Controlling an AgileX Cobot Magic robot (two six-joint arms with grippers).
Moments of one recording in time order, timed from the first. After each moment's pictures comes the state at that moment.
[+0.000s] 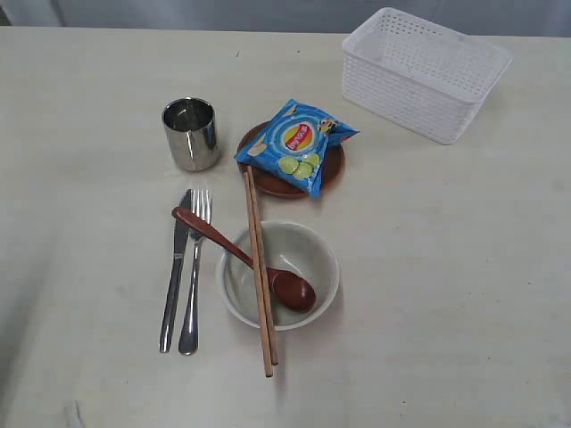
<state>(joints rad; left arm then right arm) -0.17 0.00 0.00 0.05 0.33 0.04 0.38 0.00 -1.19 -0.18 1.10 0.15</state>
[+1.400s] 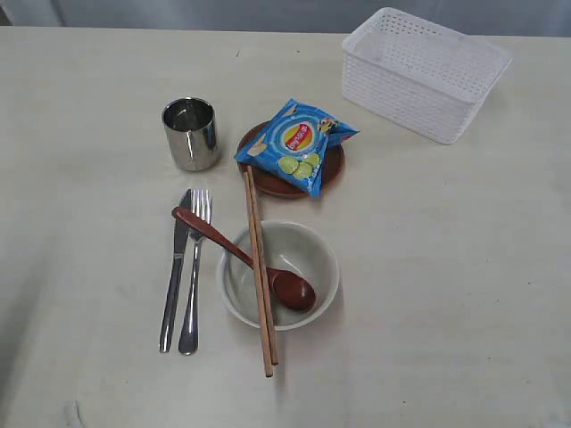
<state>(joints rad) -0.17 0.00 0.00 0.05 0.33 0.04 0.29 0.00 -0.37 -0.02 0.06 0.16</state>
